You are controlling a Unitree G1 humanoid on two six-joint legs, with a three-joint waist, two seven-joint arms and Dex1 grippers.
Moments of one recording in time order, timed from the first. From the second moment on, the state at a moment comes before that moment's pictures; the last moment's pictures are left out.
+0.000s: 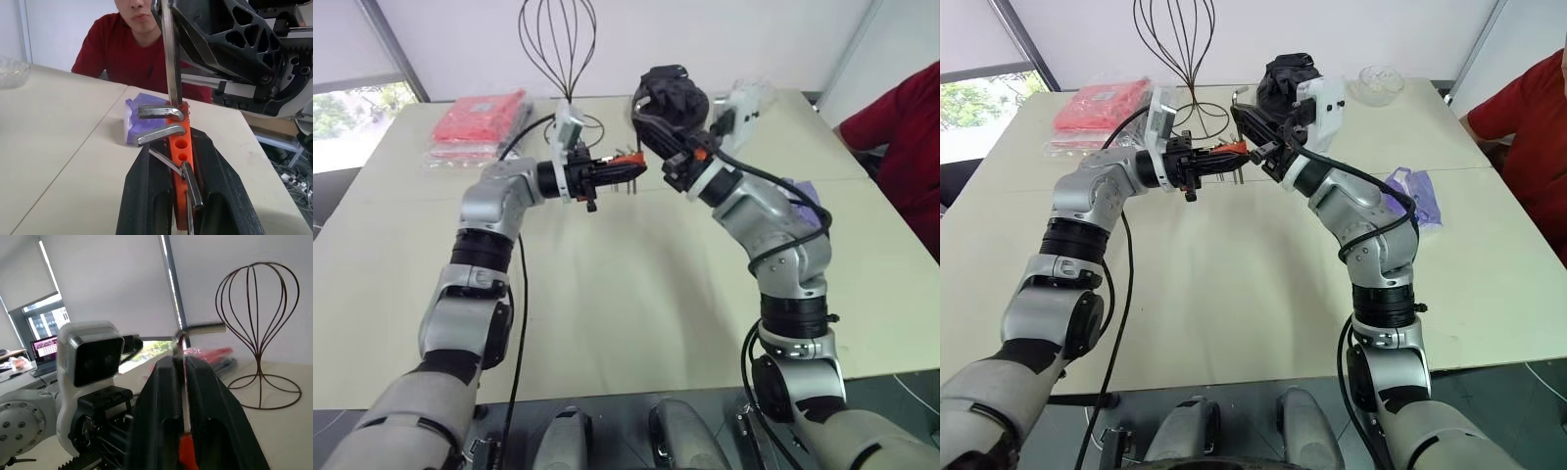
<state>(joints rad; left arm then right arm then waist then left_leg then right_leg) -1.05 0.35 0.02 0.59 -0.42 0.39 -1.28 -0.76 -0.18 -0.07 -0.13 0.60 0.64 0.41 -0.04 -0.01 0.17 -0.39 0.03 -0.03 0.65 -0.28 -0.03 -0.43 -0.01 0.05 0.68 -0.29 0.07</state>
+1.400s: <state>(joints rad) -0.42 0.62 0.03 0.18 -0.28 0.57 -0.72 -0.54 -0.33 -0.09 -0.31 0.72 0.78 0.45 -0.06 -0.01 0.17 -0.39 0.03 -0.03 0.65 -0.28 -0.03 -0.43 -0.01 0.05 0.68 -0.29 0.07</state>
